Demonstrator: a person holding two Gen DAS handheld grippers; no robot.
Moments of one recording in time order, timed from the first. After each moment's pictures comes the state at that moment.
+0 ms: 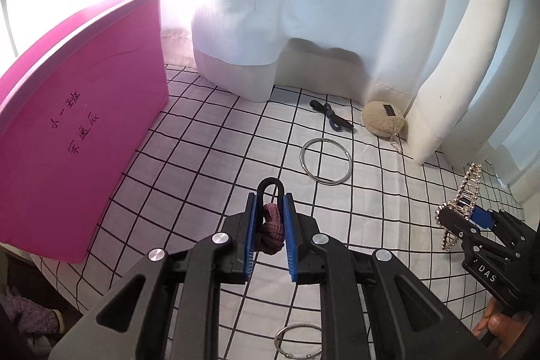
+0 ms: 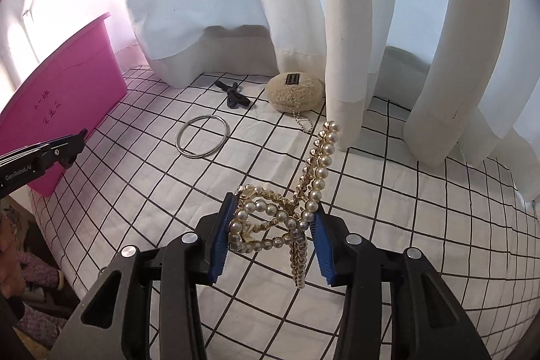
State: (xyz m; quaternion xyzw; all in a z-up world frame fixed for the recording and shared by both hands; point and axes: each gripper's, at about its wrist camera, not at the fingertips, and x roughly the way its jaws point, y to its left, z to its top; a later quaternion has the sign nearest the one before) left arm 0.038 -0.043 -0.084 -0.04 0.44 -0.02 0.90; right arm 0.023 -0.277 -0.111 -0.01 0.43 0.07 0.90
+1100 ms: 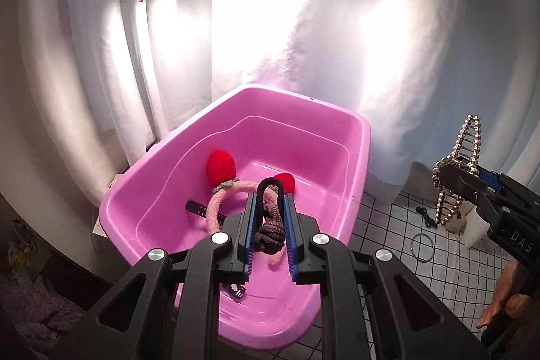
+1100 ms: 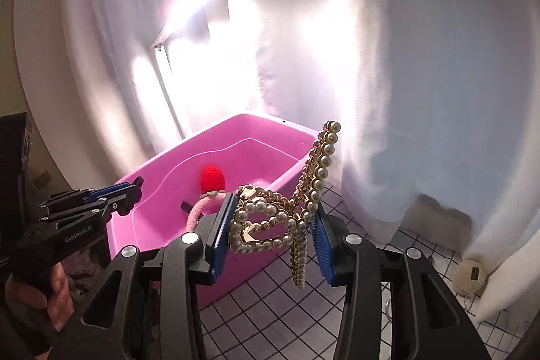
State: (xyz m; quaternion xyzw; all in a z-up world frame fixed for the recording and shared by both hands) left arm 0.011 0.181 0.052 -0.07 0.35 0.12 0.93; right arm 0.087 -0.008 0.051 -0.02 0.30 0.31 0.90
